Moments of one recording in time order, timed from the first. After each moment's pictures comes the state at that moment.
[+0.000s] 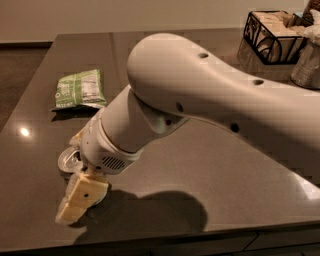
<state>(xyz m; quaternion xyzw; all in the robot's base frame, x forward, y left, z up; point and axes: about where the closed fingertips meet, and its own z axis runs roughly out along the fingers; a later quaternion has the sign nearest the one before) 0.349 0.155 0.889 -0.70 0.60 0.28 0.26</state>
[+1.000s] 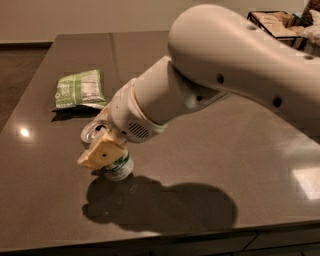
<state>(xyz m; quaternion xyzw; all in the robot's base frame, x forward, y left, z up) 0.399 0.122 0.921 -0.65 0.64 0.27 0.31</state>
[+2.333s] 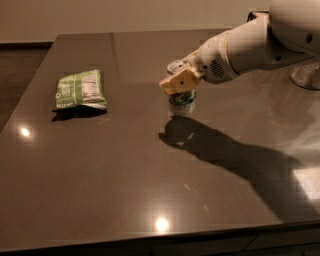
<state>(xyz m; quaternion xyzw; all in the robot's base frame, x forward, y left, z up) 0.567 -0.036 0.956 -0.48 0.75 0.21 0.41</state>
